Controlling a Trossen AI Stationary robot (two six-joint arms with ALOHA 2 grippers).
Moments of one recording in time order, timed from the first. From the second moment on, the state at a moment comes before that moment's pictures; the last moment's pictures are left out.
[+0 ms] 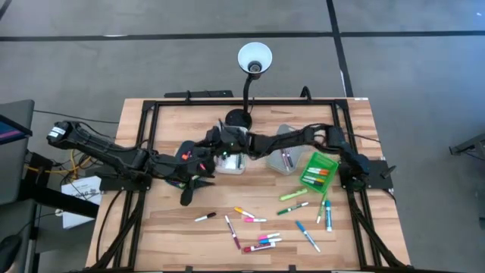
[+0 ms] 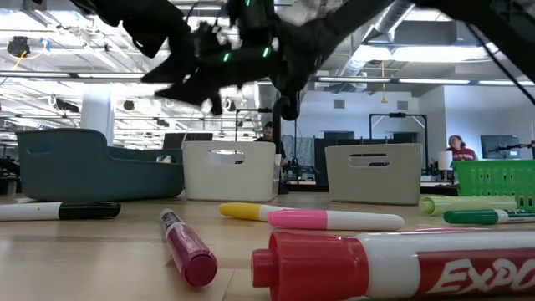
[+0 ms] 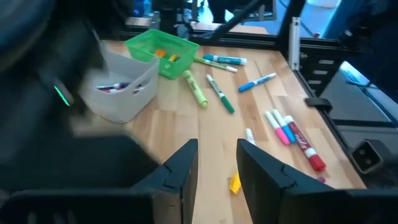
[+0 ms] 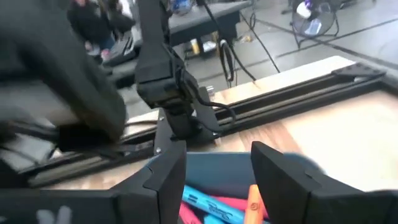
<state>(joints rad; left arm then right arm) -0.33 1.00 0.61 0.00 -0.22 -0.14 -0.08 2.24 1.62 0.44 -0.07 0.23</state>
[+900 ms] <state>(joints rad) -0.62 1.35 0.61 0.01 -0.15 -0.58 0.13 1.64 1.53 -0.64 0.00 0.10</state>
